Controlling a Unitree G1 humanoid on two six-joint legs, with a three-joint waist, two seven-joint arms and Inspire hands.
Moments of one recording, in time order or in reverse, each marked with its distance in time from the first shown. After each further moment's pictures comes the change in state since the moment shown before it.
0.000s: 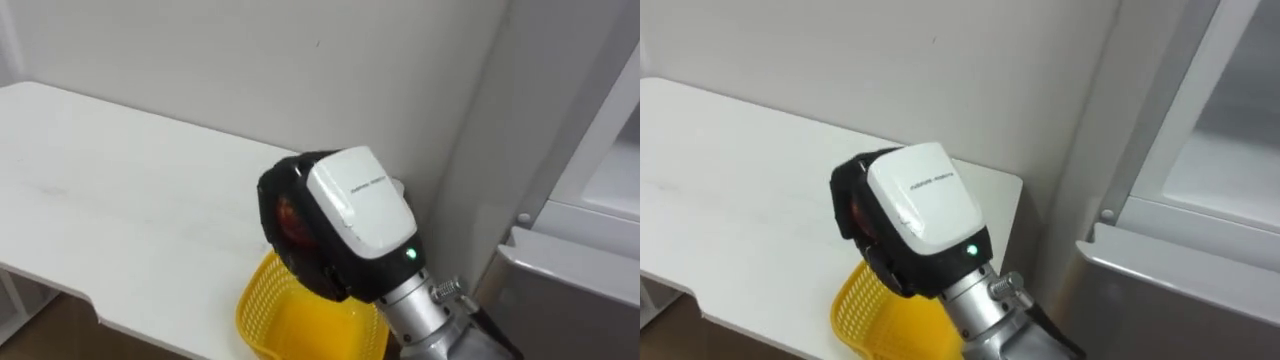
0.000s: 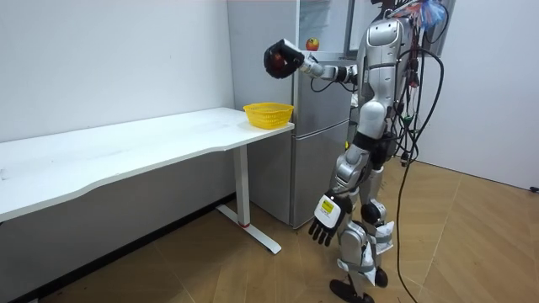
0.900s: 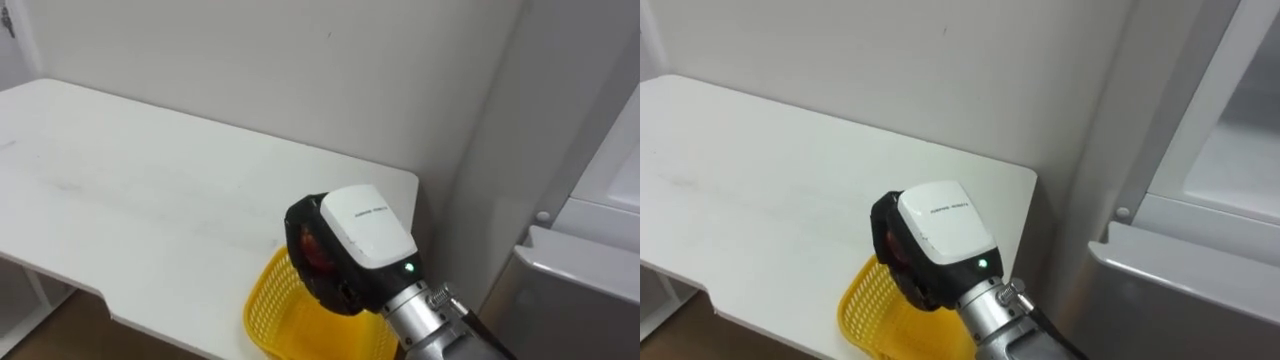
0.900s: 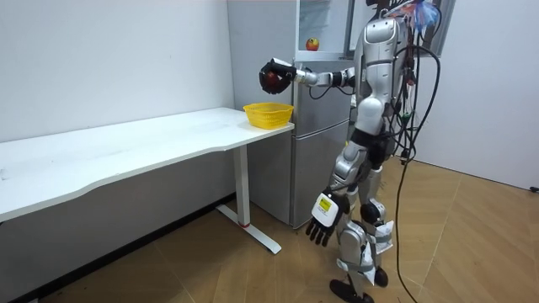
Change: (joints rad) left arm -0.024 -0.002 0.001 -0.005 0.023 0.011 0.011; right arm 0.000 0.001 0.000 0.124 0.027 0.003 -0.009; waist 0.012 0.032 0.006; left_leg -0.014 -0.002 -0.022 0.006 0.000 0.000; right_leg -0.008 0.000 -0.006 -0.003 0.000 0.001
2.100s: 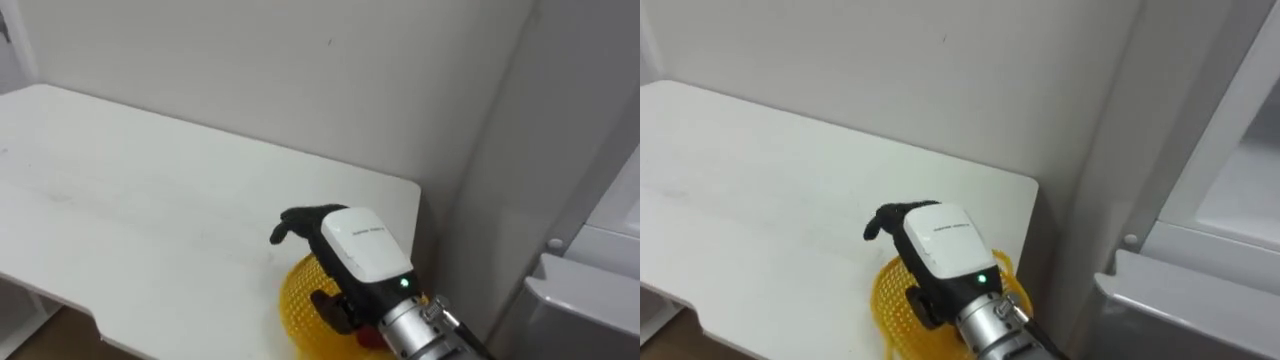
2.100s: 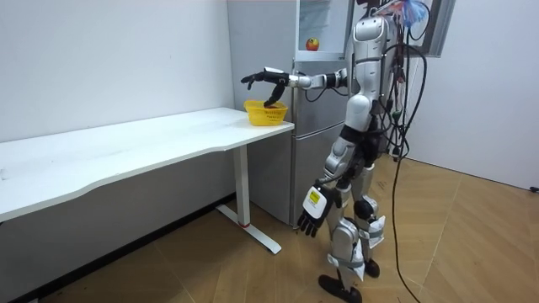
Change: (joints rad) left arm -0.019 -0.024 -0.058 -0.011 0.019 -0.001 0.002; right arm 0.026 0.036 0.000 0.064 0.005 0.038 0.048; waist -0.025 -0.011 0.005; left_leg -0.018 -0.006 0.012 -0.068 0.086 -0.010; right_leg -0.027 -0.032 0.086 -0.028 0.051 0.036
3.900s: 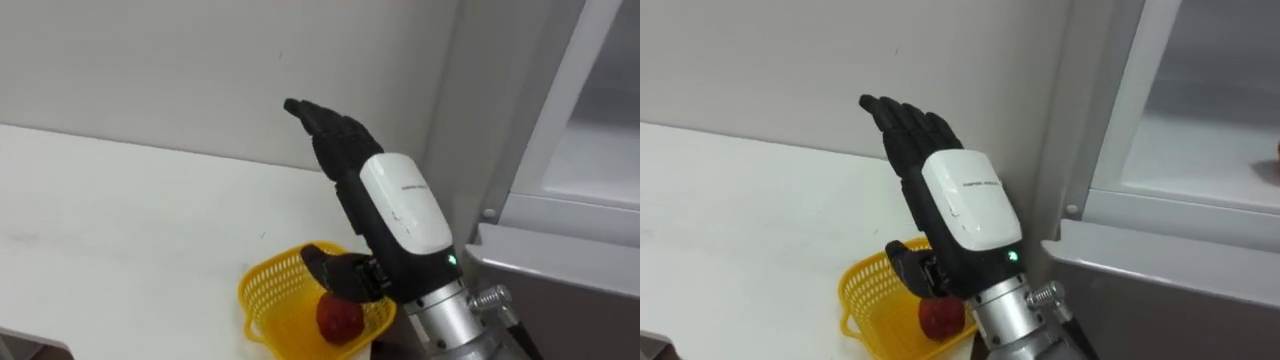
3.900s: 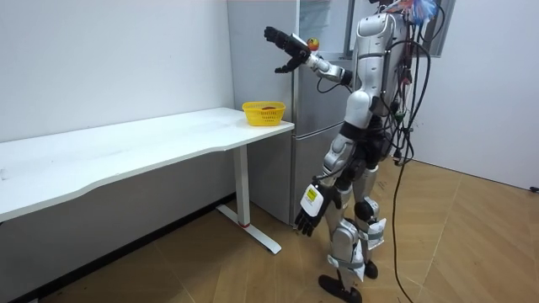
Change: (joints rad) left arm 0.042 -0.016 0.040 0.020 -0.002 0.000 -0.008; right arm 0.112 0.005 -0.136 -0.389 0.146 -0.057 -0.011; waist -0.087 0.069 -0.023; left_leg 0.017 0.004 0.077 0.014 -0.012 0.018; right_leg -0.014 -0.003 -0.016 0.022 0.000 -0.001
